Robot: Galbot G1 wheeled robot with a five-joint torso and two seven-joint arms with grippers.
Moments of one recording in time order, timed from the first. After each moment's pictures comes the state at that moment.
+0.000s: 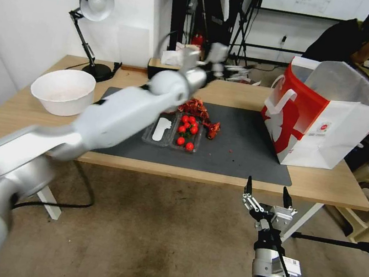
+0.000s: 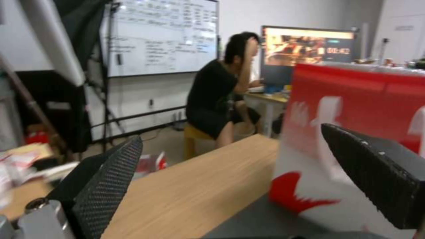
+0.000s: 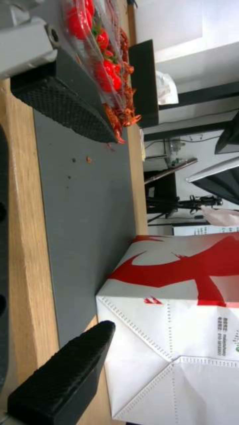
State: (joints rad) left arm 0.05 -1.10 0.48 -1.30 -1.11 0.06 0.08; right arm -1.60 1.30 0.36 2.04 0.16 0.29 0.37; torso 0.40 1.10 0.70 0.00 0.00
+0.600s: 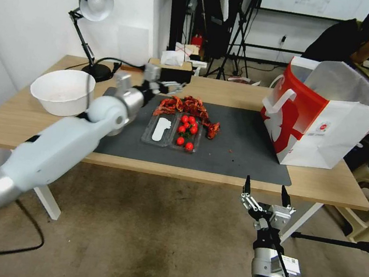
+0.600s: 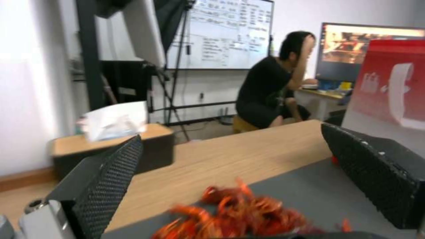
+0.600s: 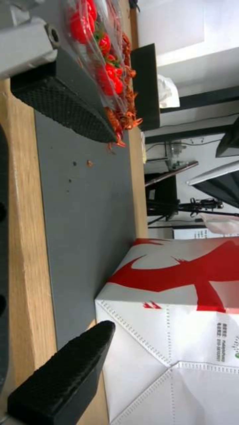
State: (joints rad) left arm 0.44 -0.85 0.15 -1.54 -1.02 0.04 0.07; right arm -1.60 1.29 0.35 2.04 0.15 0.28 0.37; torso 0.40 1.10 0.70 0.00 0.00
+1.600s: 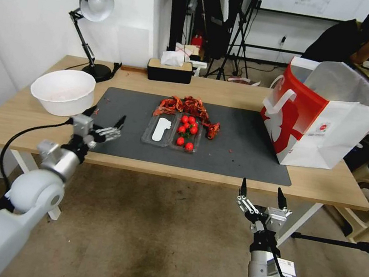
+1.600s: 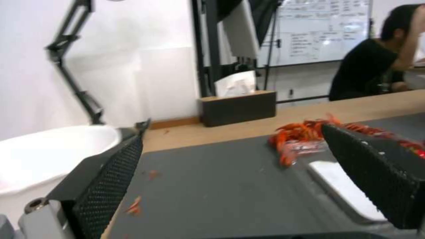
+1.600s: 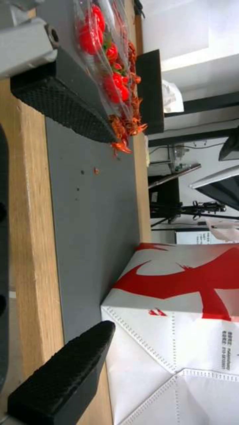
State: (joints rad) left arm 1.30 -0.93 -0.52 -1.94 -0.59 -0.06 -0.03; right arm -1.61 1.30 0.34 2.04 0.13 0.28 0.37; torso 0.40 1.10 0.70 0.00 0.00
